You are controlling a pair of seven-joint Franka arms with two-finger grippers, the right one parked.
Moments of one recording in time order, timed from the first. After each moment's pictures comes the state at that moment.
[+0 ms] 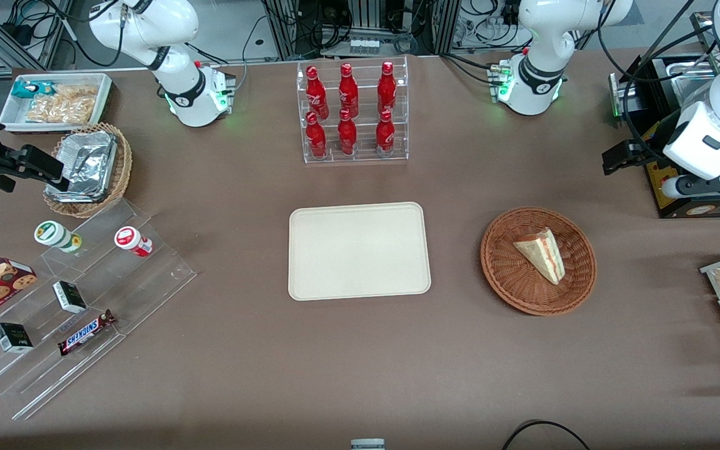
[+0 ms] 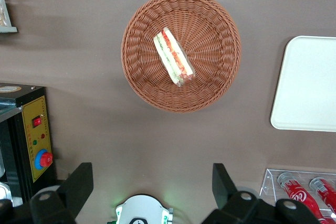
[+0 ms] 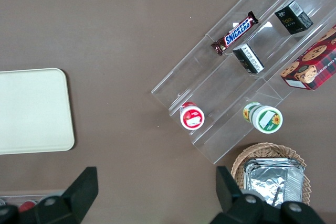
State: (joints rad) arm 0.03 -0.02 -0.13 -1.62 0.00 1.44 -0.19
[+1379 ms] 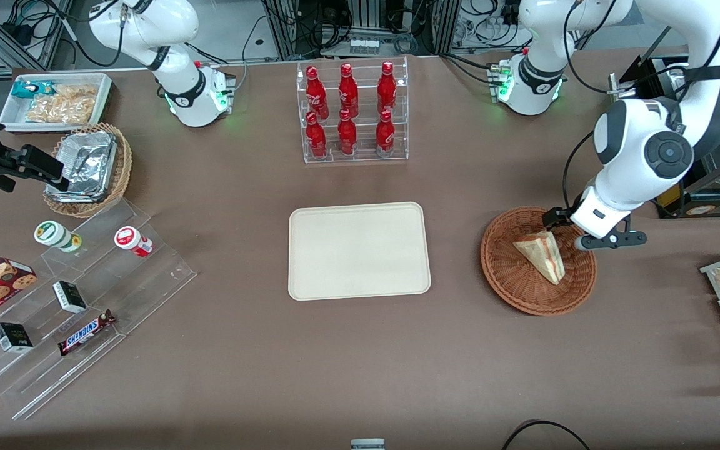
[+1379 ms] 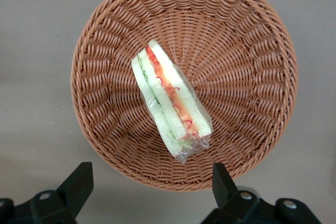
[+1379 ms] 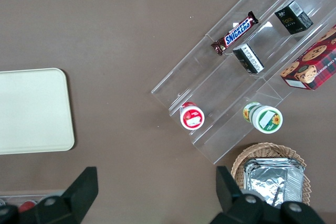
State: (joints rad) arm 0.03 0.05 -0.14 -2.23 0.02 2.22 -0.19
